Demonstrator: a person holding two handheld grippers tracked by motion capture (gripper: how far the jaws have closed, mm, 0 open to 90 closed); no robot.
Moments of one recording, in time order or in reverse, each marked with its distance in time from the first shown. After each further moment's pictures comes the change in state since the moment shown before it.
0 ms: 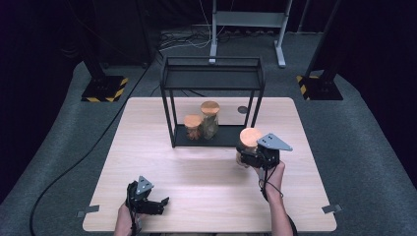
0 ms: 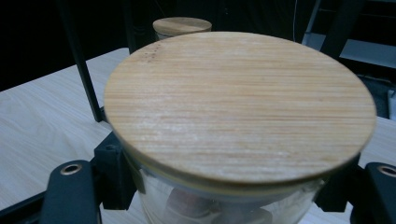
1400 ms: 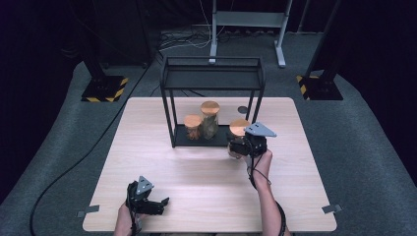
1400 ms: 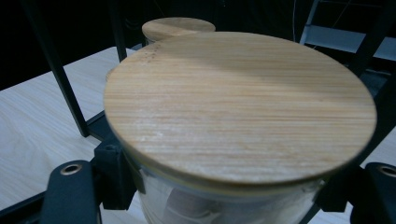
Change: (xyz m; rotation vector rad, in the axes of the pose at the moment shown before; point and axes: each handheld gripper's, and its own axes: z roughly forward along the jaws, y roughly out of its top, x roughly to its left) left arm 0.000 0.000 0.000 0.000 -0.005 0.003; right arm 0.006 0.015 0.047 0.035 -0.017 0.011
